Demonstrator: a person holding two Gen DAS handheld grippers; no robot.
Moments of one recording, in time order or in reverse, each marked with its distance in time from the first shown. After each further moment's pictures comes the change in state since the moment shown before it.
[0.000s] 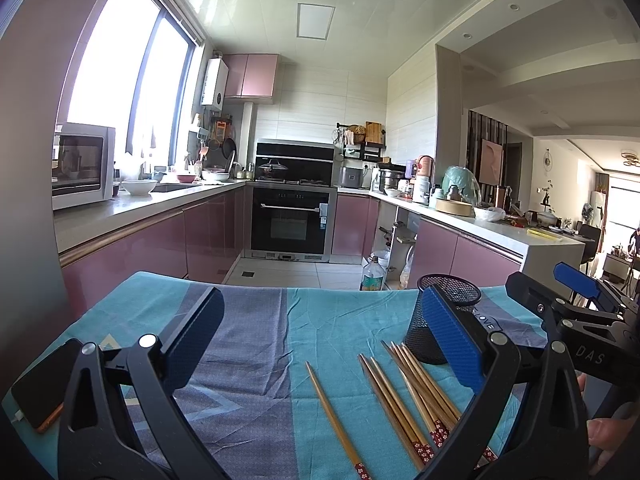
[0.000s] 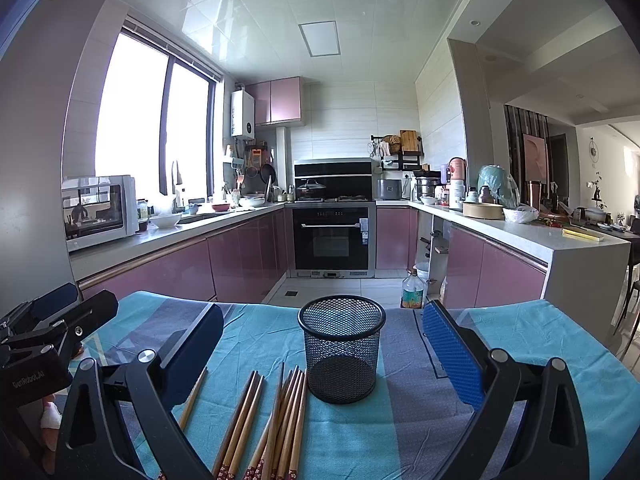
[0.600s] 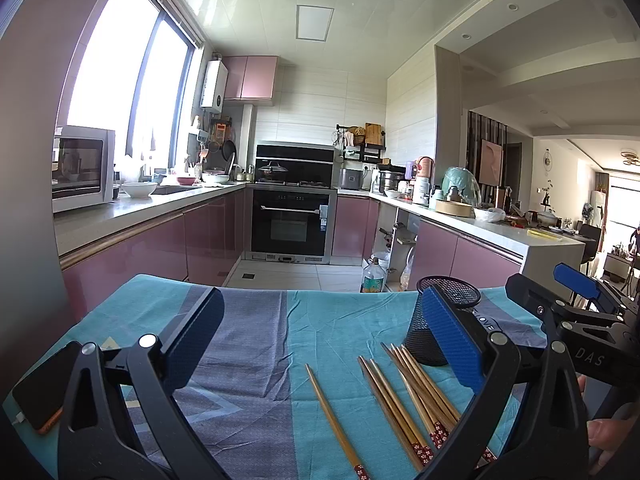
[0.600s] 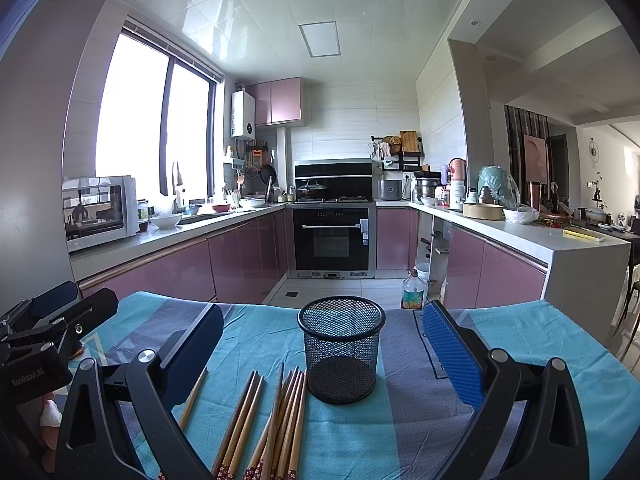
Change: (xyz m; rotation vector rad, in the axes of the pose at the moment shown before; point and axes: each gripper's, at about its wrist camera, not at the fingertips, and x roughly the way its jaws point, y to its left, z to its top) left arm 0.000 0.002 0.000 0.001 -0.003 0.003; right arm 0.000 0.000 0.000 0.000 0.000 0.000
